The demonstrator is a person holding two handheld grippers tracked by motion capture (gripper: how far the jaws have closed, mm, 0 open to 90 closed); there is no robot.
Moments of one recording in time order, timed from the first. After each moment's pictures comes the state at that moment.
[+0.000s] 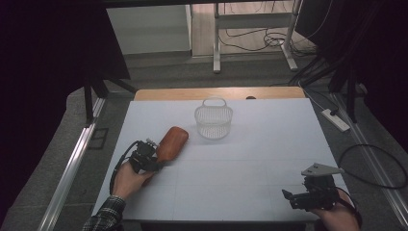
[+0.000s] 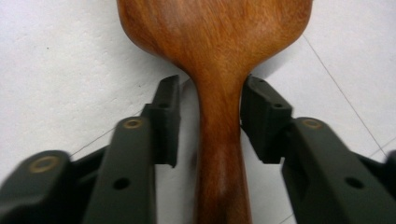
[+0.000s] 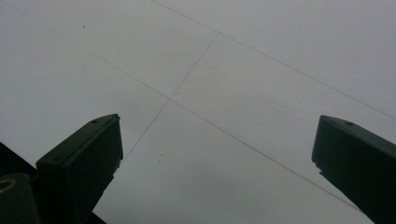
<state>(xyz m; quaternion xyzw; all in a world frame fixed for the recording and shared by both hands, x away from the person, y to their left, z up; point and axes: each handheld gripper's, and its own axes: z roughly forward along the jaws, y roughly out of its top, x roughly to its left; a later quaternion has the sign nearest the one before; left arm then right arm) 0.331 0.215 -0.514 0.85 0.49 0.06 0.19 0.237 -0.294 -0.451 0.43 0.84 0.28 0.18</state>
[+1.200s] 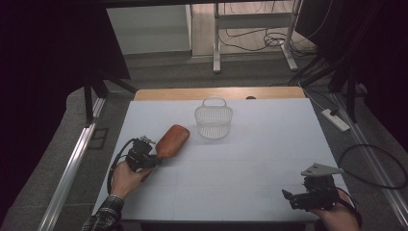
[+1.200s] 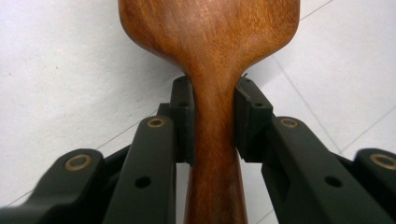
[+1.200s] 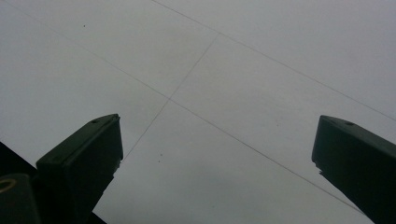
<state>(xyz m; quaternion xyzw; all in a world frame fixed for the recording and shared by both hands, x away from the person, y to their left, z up) 0.326 0.224 -0.499 0.84 0.48 0.05 0.25 0.236 -0.294 -0.451 0.43 0.84 0.28 0.18</state>
